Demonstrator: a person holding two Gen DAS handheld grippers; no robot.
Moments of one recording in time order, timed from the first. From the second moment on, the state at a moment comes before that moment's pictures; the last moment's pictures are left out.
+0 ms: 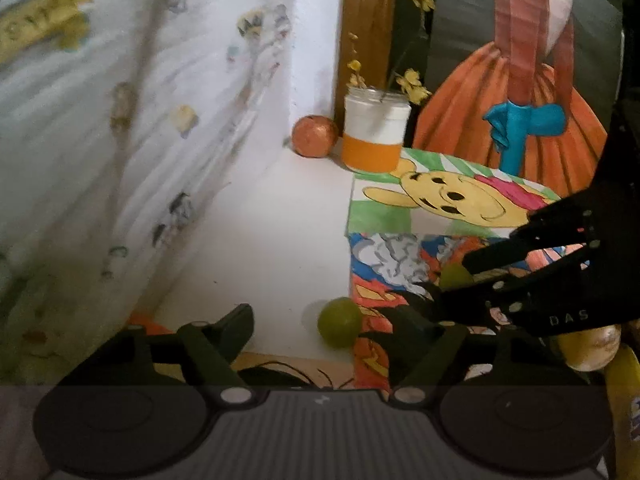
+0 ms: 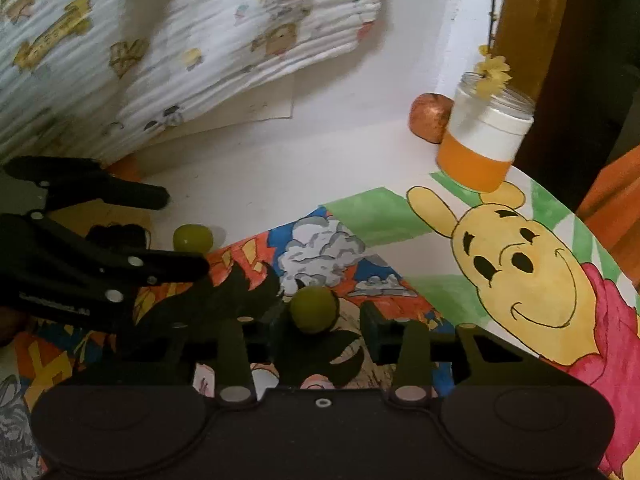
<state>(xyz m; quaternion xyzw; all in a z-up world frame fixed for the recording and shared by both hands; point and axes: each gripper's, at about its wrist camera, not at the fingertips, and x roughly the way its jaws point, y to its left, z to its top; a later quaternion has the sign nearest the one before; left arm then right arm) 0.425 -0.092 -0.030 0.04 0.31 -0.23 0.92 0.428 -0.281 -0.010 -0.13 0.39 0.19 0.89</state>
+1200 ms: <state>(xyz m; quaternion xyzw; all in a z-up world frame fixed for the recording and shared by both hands) 0.428 -0.095 -0.033 0.04 0.32 -0.24 0.92 0.429 -0.280 -0.011 -0.12 0.39 0.20 0.89</state>
